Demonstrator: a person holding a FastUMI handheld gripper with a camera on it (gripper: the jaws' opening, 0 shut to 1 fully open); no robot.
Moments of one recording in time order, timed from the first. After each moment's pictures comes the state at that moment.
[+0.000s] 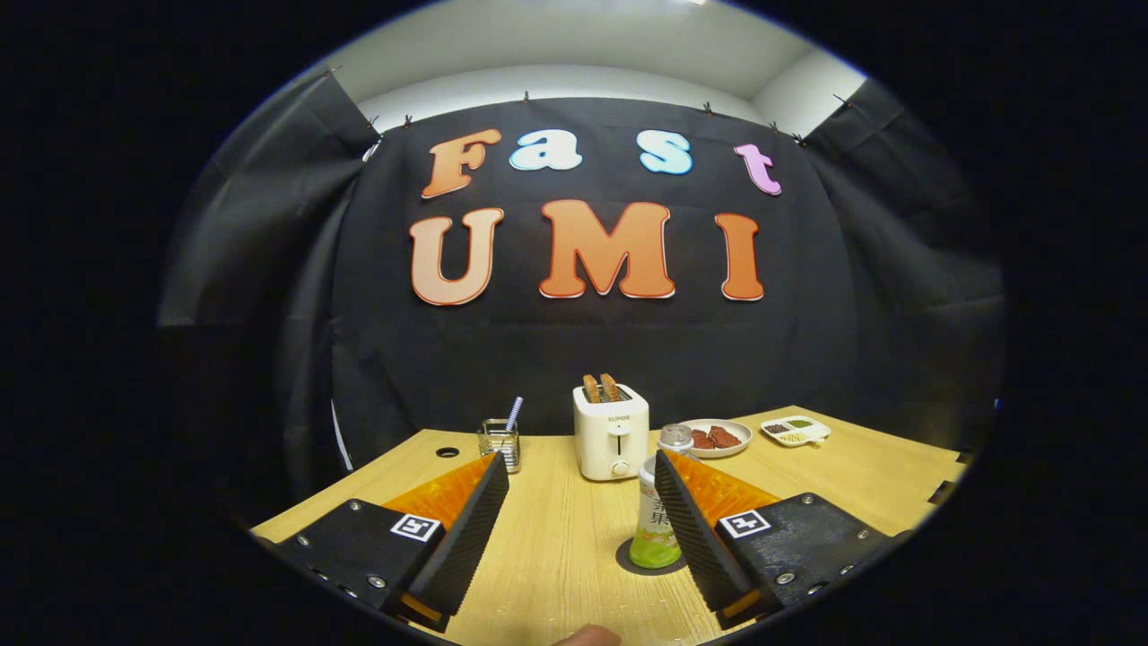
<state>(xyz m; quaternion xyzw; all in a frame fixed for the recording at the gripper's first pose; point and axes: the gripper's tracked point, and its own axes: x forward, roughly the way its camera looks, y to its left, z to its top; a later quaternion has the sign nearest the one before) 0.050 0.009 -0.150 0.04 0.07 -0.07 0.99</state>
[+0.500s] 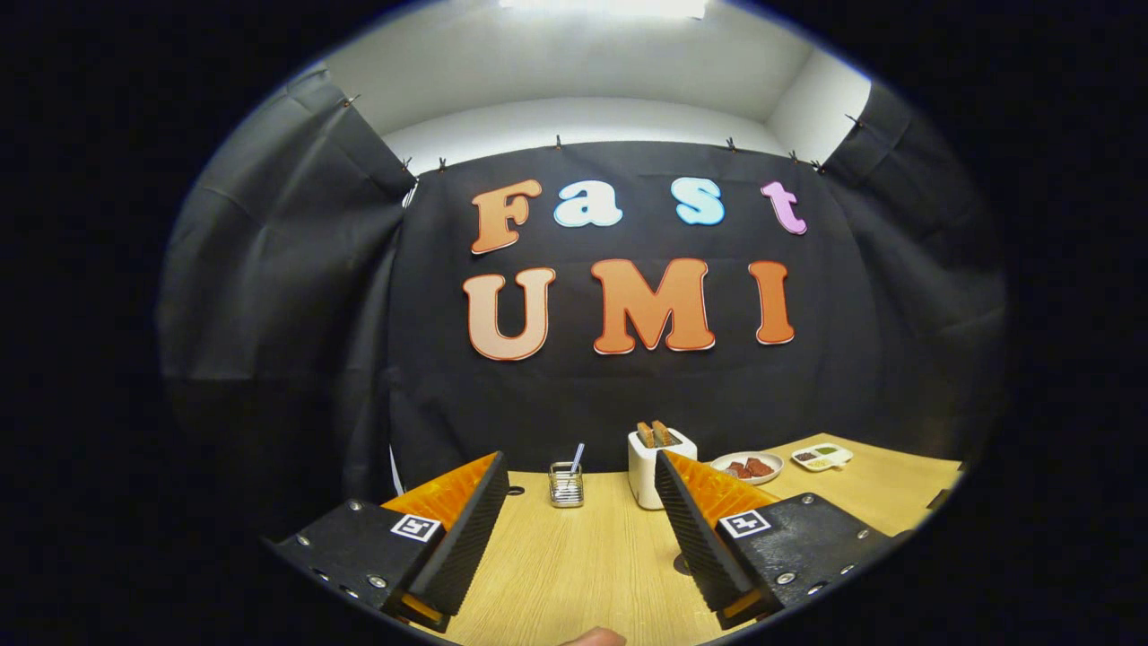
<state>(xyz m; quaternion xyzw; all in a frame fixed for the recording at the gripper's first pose) 0.002 0.066 -0.052 0.05 0.00 -0.03 1.00</state>
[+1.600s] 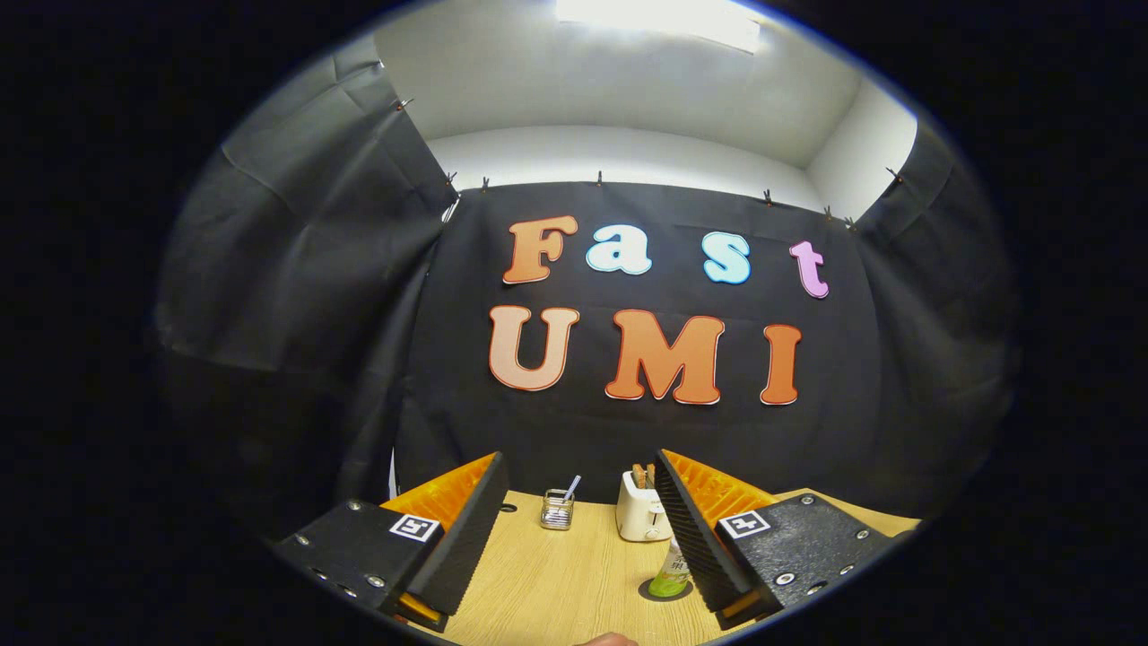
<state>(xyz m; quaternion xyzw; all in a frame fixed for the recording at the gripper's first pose) -0.020 0.061 -0.007 -0.01 -0.05 0.00 1.00</state>
